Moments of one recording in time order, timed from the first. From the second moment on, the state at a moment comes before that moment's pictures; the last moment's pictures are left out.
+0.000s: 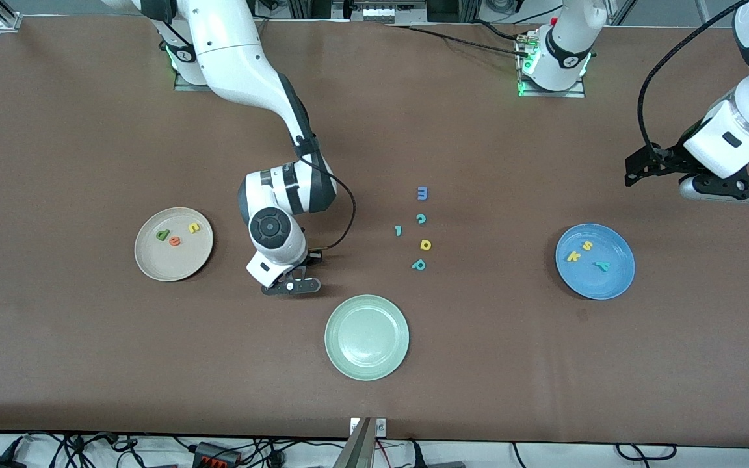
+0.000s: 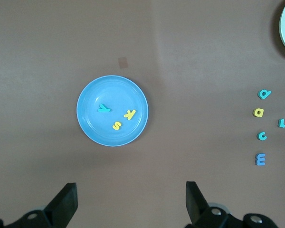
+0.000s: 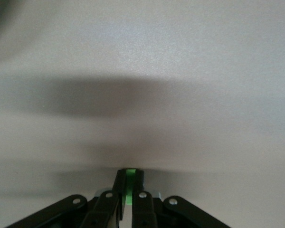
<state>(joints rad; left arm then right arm) 0.01 0.00 -0.07 -1.74 -0.02 1.73 0.01 0.90 0.92 -0.53 -1.42 0.47 2.14 0.17</state>
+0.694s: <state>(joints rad) 0.01 0.00 -0.08 -1.74 -0.02 1.73 0.01 0.80 0.71 -0.70 -1.60 0.47 1.90 -0.08</state>
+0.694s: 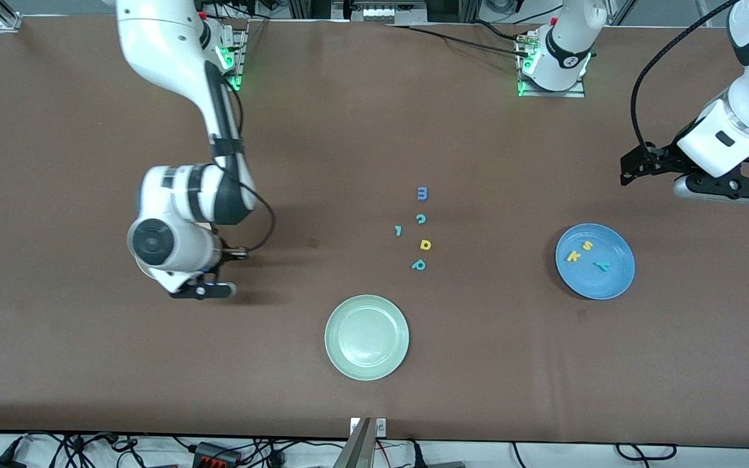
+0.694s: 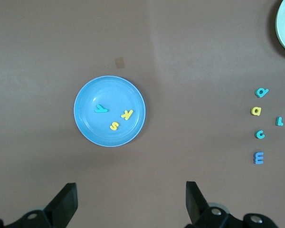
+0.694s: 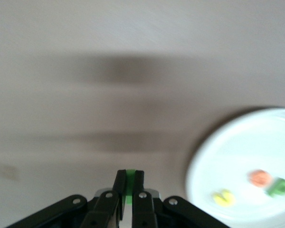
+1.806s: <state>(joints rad) 0.01 0.00 -0.08 -1.74 -0.02 1.73 0.01 0.77 0.69 -0.78 -1.85 0.53 2.06 -0.37</state>
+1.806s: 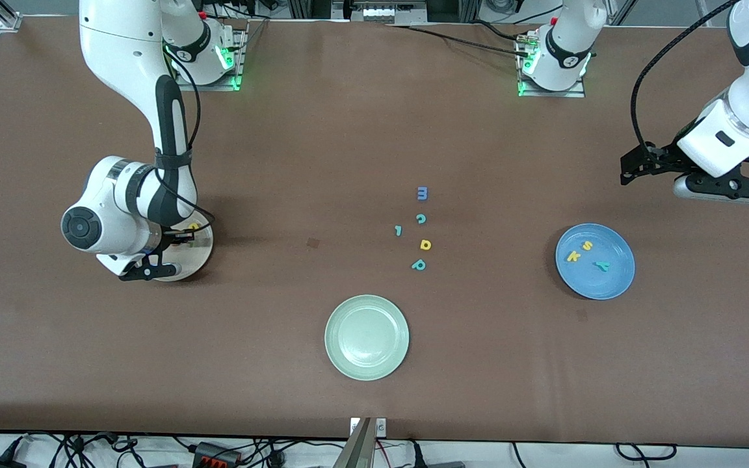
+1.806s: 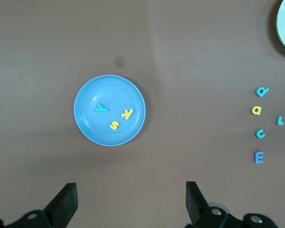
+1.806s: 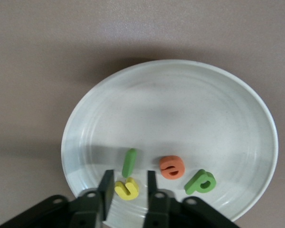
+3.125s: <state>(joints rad) 0.01 0.00 -0.08 -1.72 -0.02 1.73 0.01 0.78 0.69 -0.78 -1.59 0.53 2.00 -0.16</state>
